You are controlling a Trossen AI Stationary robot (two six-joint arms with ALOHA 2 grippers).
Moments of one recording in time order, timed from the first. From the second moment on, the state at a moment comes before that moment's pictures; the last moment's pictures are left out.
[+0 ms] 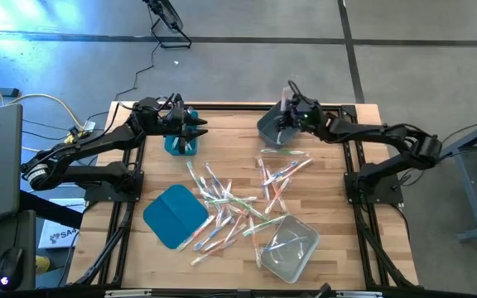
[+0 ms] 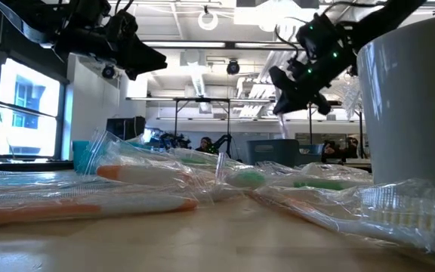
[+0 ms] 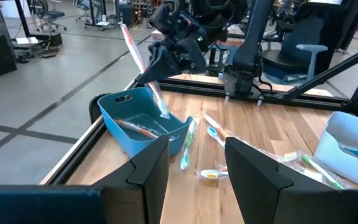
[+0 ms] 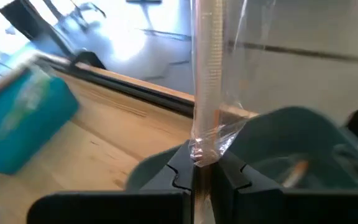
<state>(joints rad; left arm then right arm) 0.68 0.99 0.56 0.31 0.54 0.05 -0.58 1.38 0.71 0.21 0.20 0.48</state>
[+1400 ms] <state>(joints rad) 0.68 0.99 0.56 0.31 0.54 0.05 -0.61 1.45 0.60 0.35 0.20 0.63</state>
